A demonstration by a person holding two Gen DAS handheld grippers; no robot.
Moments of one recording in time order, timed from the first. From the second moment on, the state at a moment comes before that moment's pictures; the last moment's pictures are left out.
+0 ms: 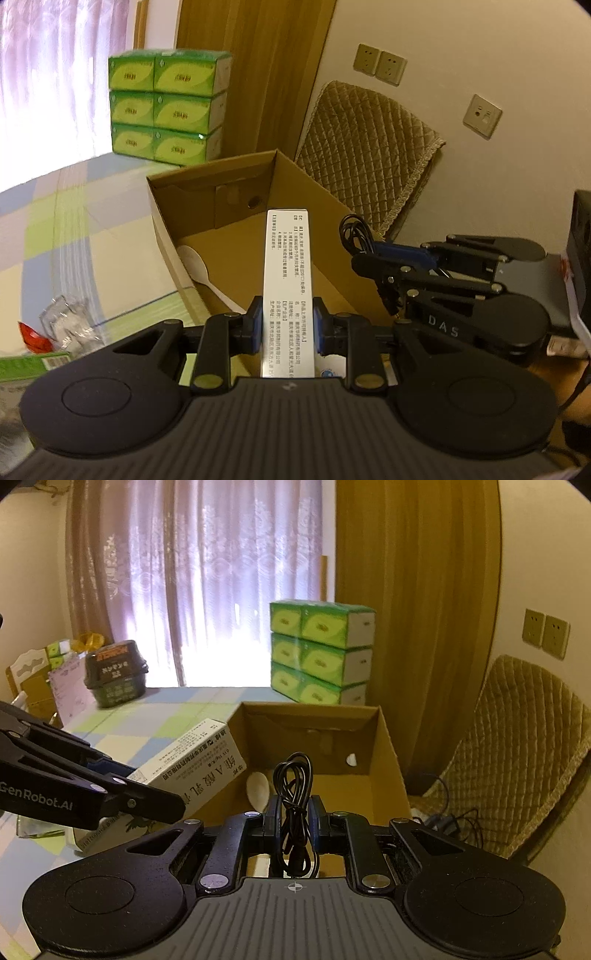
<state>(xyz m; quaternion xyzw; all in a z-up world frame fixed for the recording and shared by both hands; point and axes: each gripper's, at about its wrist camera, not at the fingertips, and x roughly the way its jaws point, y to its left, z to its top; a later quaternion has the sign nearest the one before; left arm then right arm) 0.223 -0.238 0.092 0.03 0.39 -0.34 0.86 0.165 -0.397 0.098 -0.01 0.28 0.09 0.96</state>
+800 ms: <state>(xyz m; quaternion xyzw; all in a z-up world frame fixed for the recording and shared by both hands) 0.237 -0.255 0.066 0.02 0.41 -0.31 0.86 0.185 -0.418 0.074 0.01 0.30 0.08 0.95</state>
